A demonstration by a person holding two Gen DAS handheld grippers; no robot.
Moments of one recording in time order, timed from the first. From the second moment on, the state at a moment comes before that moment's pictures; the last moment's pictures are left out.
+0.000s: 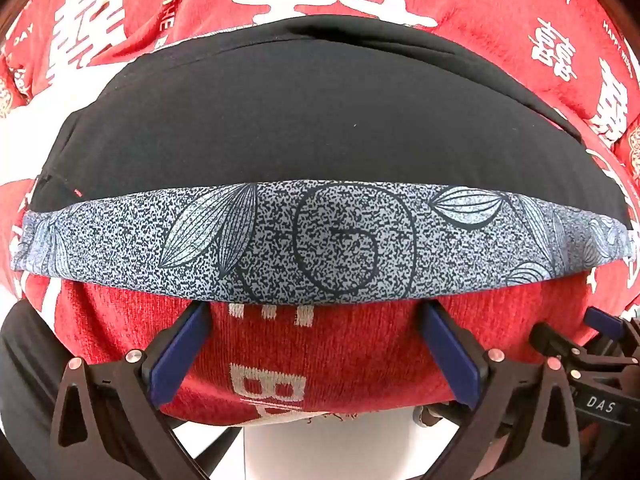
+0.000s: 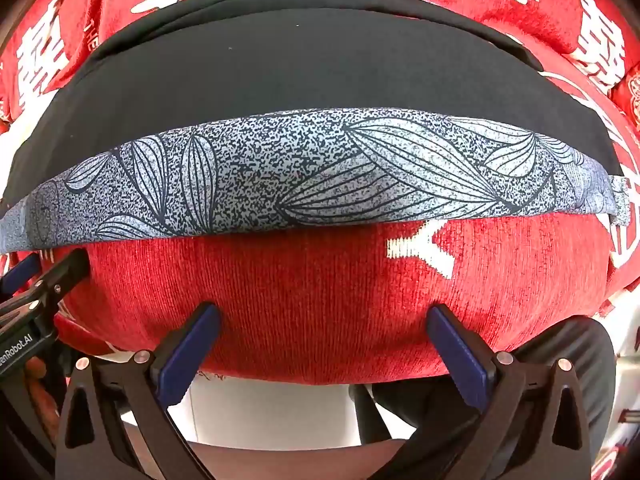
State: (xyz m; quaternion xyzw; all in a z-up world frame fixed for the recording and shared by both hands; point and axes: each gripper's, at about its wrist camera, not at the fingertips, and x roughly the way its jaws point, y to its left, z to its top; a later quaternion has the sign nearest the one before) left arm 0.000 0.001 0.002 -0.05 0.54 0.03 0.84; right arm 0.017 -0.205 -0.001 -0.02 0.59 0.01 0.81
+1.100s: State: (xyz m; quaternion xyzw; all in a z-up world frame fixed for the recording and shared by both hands) left arm 0.014 0.088 0.091 -0.07 0.43 0.10 0.89; right arm 0.064 -0.100 0.119 -0.08 0.41 0.05 0.91
